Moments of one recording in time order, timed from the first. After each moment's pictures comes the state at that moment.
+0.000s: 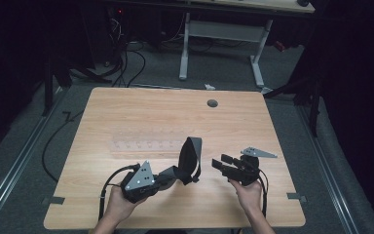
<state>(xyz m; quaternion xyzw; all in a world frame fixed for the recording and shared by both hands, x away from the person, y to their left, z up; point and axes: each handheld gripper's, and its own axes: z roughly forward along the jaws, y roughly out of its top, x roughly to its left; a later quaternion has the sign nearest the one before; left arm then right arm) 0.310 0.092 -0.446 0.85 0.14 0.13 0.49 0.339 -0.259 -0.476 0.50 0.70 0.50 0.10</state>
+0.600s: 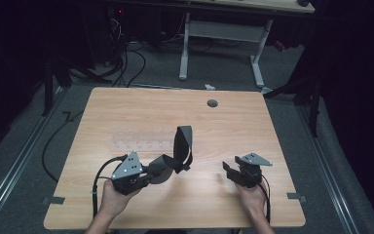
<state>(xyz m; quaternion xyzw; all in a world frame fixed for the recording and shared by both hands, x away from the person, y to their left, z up) 0.323 0.114 -0.432 0.82 0.18 0.12 0.53 0.341 -0.275 -0.515 0.51 0.73 0.38 0.25</state>
